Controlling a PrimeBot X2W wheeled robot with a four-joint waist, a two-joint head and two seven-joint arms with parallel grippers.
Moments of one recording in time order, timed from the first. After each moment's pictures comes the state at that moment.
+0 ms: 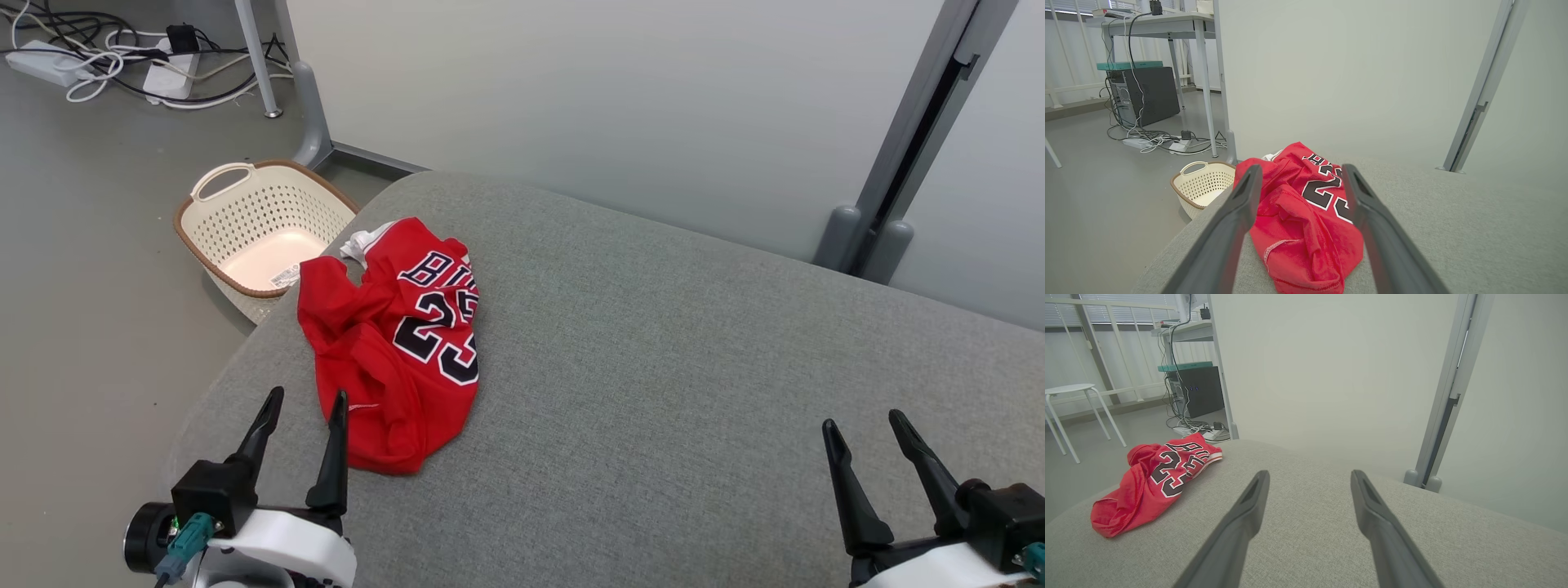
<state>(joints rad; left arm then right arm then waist) -0.08 0.19 -0.26 0.25 -0.35 0.06 -0.26 0.14 -0.14 0.06 -0.07 0.19 0.13 -0.01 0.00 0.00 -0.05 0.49</state>
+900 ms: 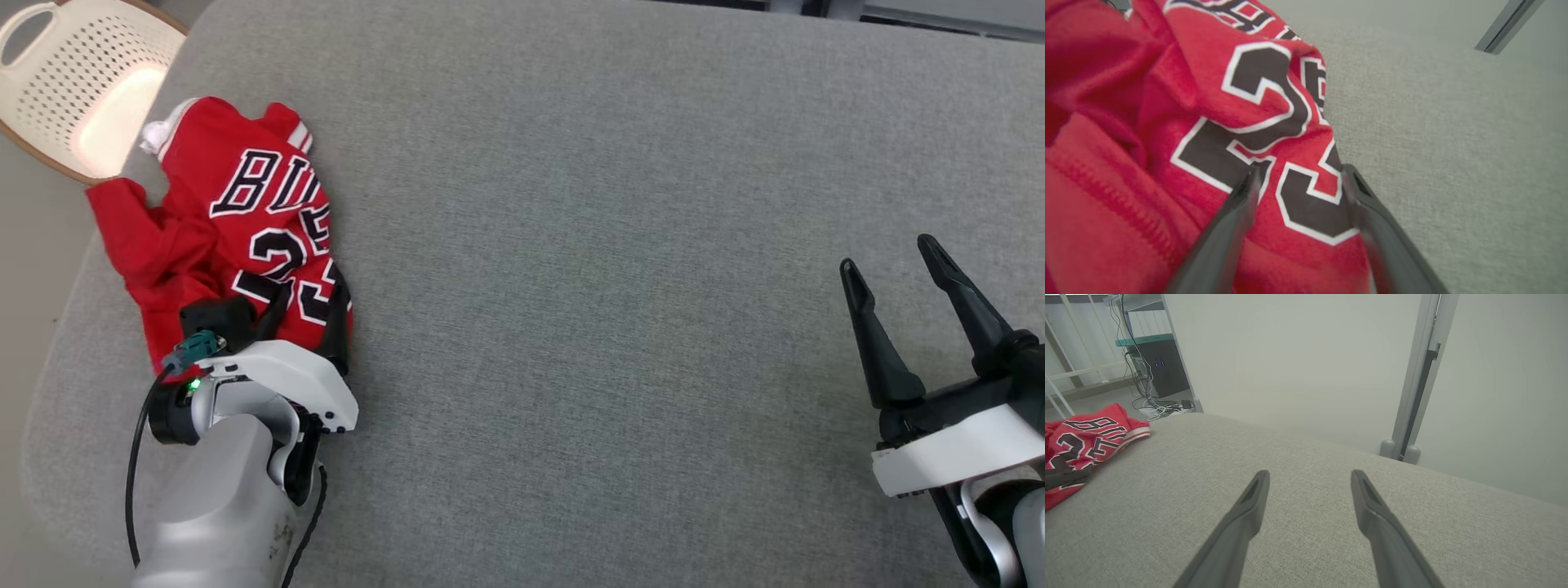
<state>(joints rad) -0.63 0.08 -0.25 0.98 -0.48 -0.08 -0.26 -0.13 -0.30 0.12 -0.16 0.20 0.13 0.05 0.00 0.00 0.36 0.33</state>
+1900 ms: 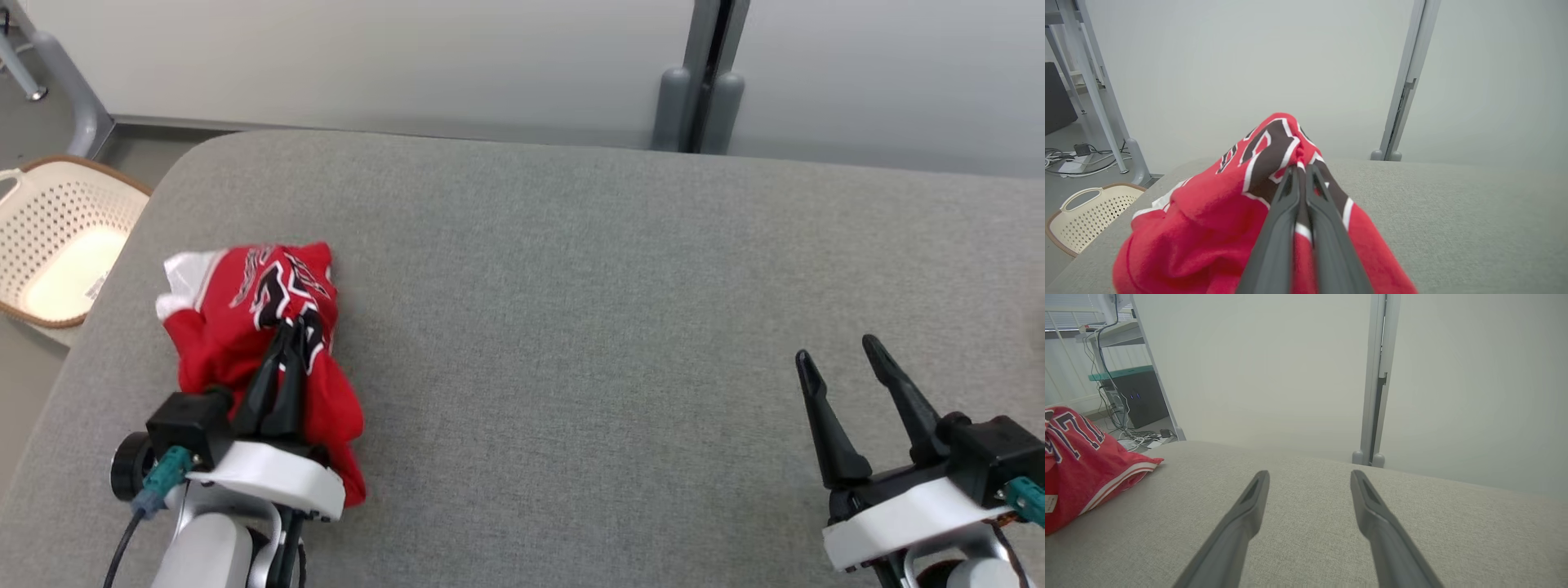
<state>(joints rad) -0.24 0.13 -0.15 0.35 -0.30 -0.05 -0.26 -0.04 -0.20 0.14 -0.01 0.23 0.13 -0.05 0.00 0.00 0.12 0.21</state>
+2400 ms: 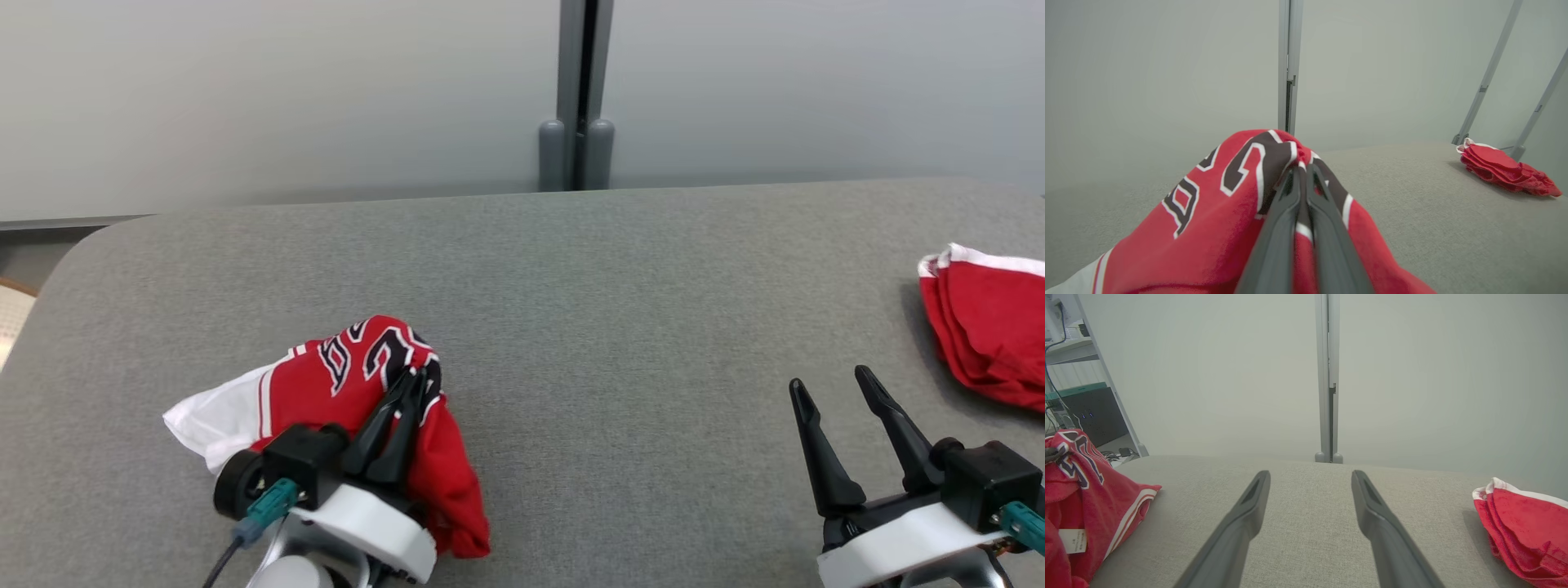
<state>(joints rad) -0.10 0.11 -0.30 0.14 -0.29 -0.07 -0.14 0.04 -0.17 0.14 -0.05 0.24 0.13 -0.02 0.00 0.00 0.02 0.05</state>
